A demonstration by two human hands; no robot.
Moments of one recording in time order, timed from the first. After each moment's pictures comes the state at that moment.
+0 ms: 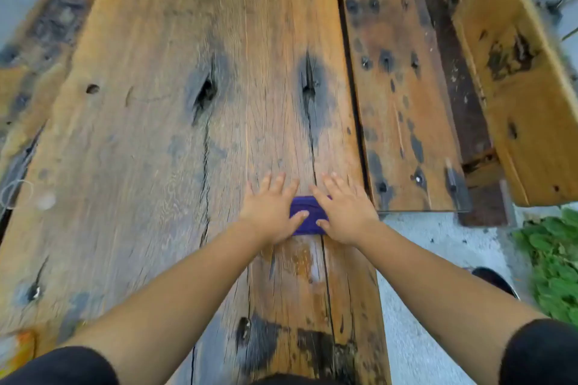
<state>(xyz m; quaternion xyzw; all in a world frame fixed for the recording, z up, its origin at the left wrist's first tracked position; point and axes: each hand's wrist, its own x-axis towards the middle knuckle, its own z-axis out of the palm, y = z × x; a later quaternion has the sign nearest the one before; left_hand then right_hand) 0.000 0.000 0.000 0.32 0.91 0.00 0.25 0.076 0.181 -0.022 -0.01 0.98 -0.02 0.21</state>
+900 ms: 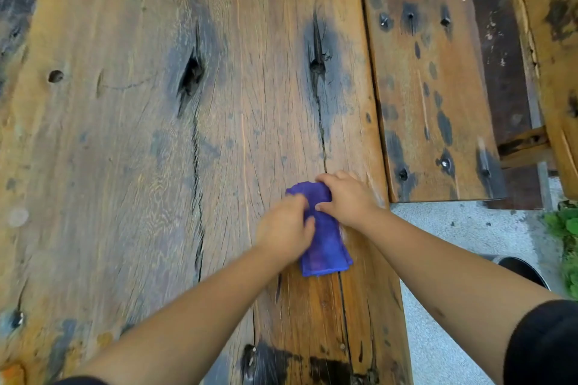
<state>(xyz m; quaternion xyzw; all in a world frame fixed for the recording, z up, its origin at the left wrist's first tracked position) -0.007 0.025 -0.076 0.24 0.92 0.19 0.25 0.006 0.203 -0.103 0.12 0.93 -0.23 0.24</state>
